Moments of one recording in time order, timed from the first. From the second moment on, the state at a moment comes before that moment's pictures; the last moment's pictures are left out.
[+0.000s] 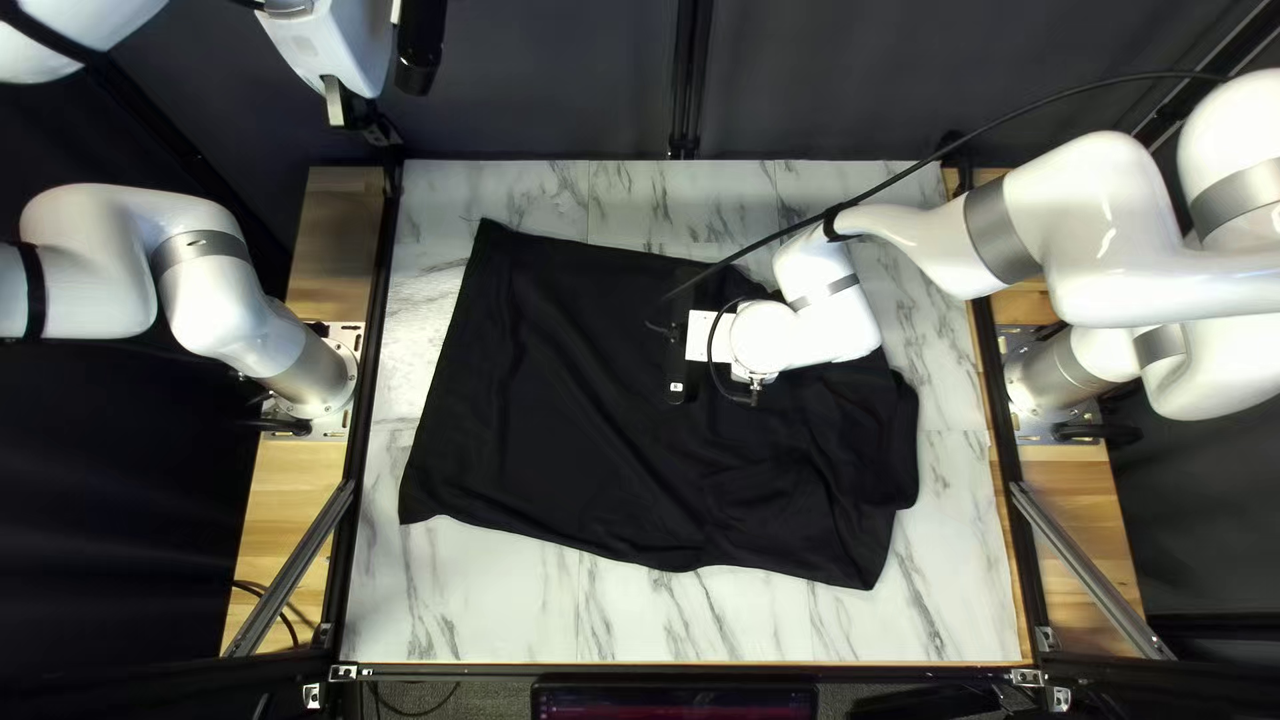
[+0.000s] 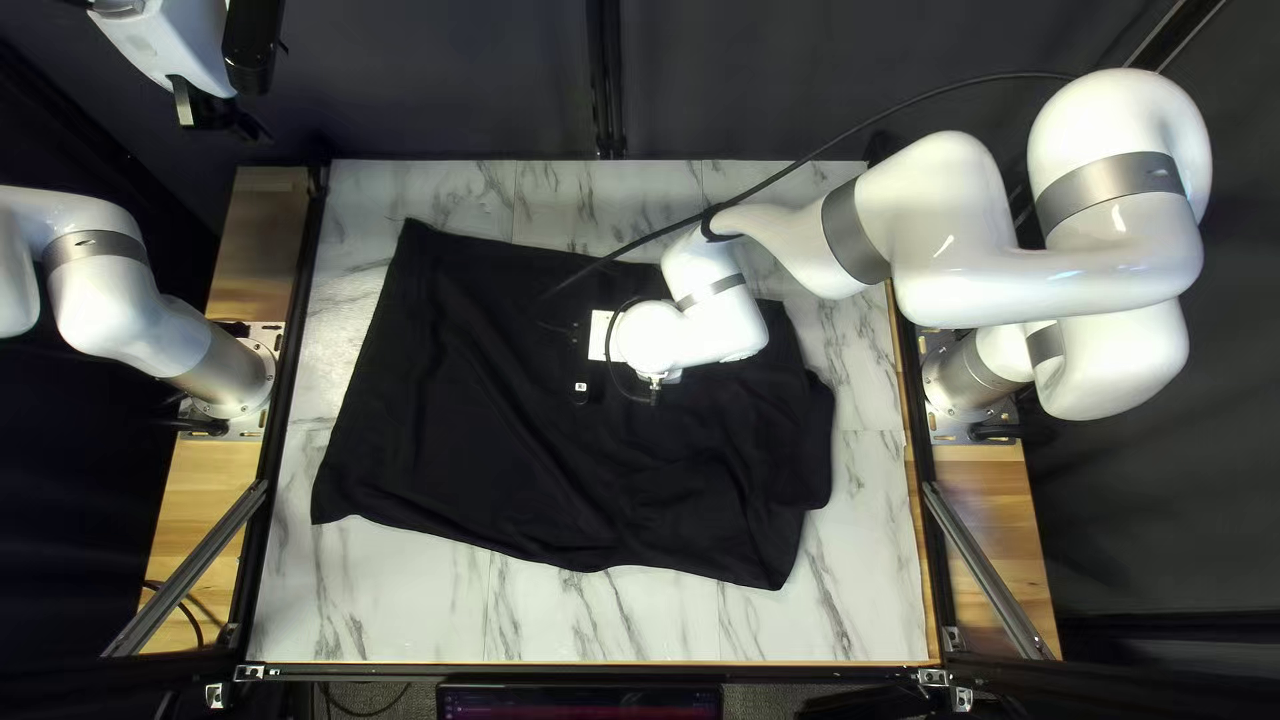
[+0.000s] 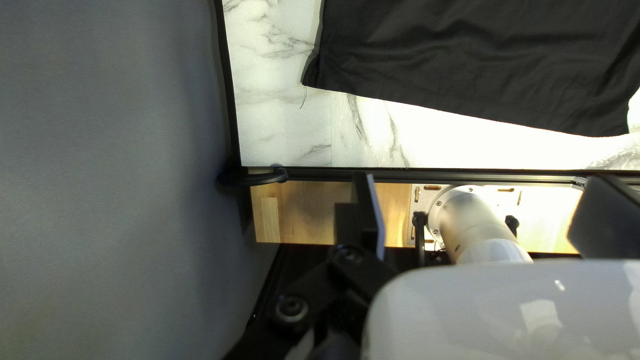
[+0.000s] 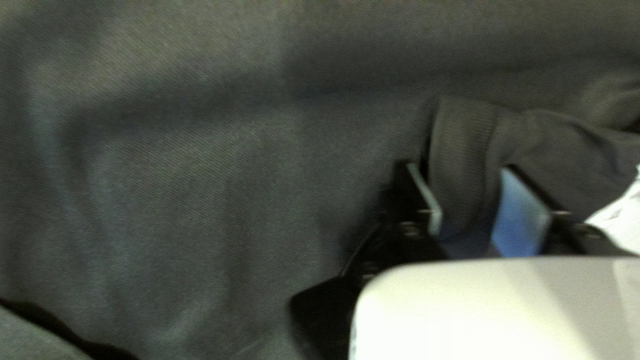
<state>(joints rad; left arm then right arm) 0.47 -0.70 -1.18 0.04 1.74 0.49 0.04 0.25 -0.88 -0.51 0.81 0.50</state>
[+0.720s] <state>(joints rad) 0.47 -0.70 -1.18 0.04 1.74 0.49 0.16 0.09 -0.86 -0.49 0.96 0.55</state>
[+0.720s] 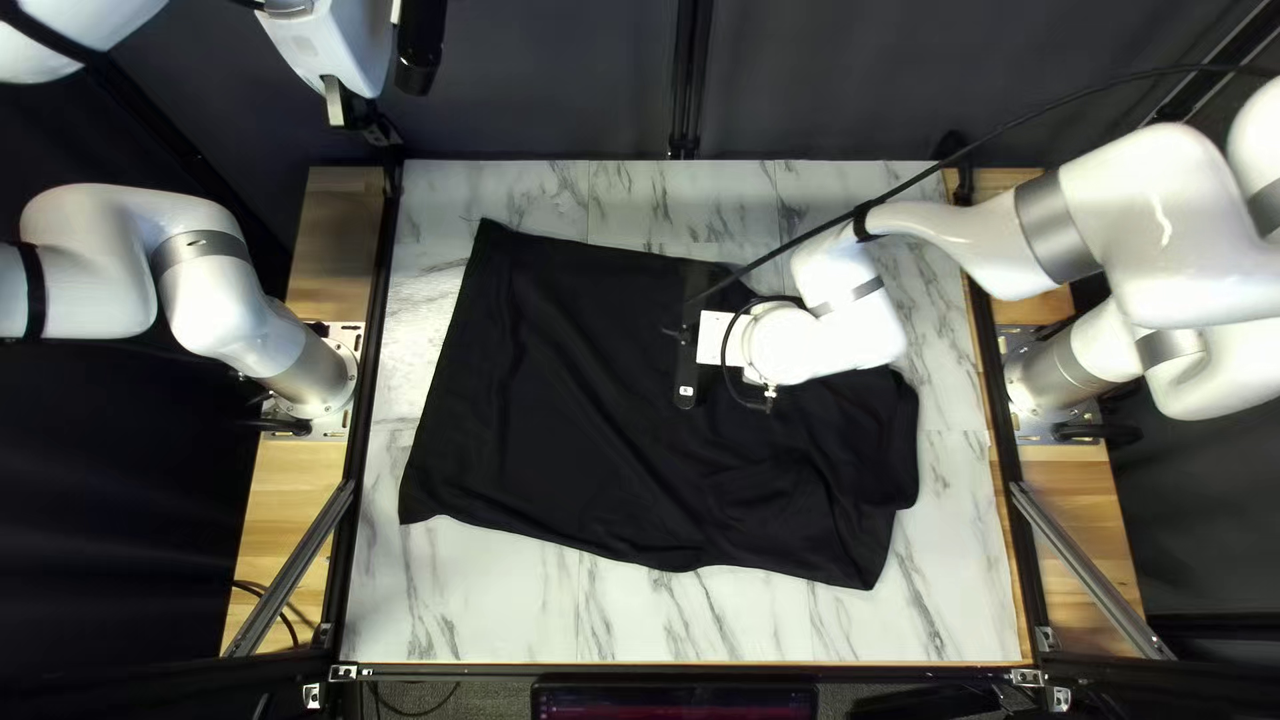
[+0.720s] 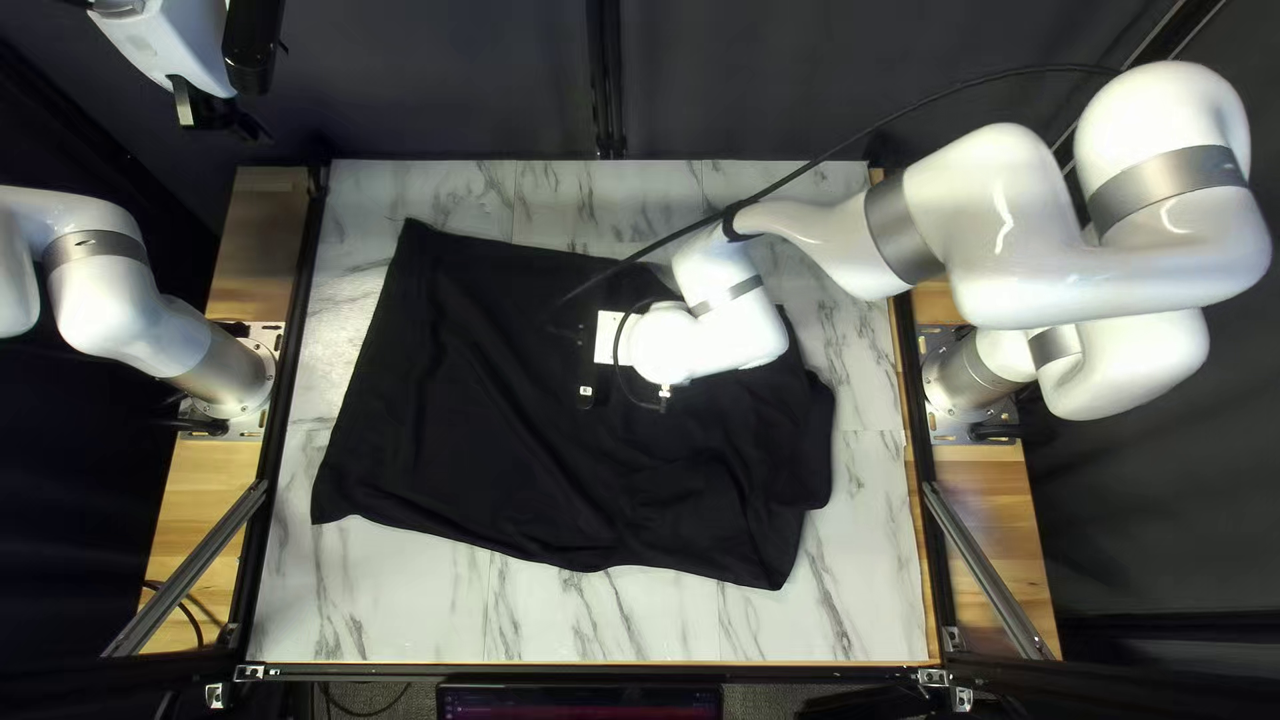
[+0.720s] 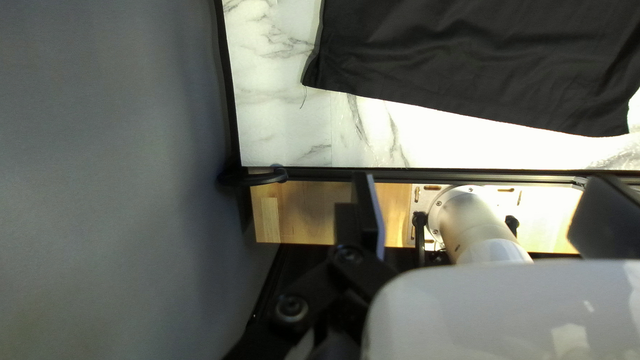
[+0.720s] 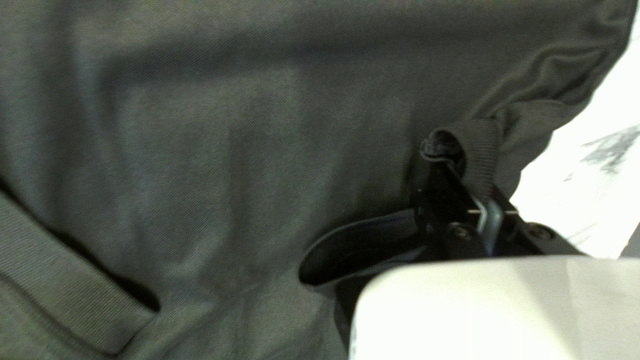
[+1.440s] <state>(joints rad) 0.47 -0.70 -1.18 0.04 1.74 0.49 0.25 -0.01 -0.84 -0.48 1.04 0.50</state>
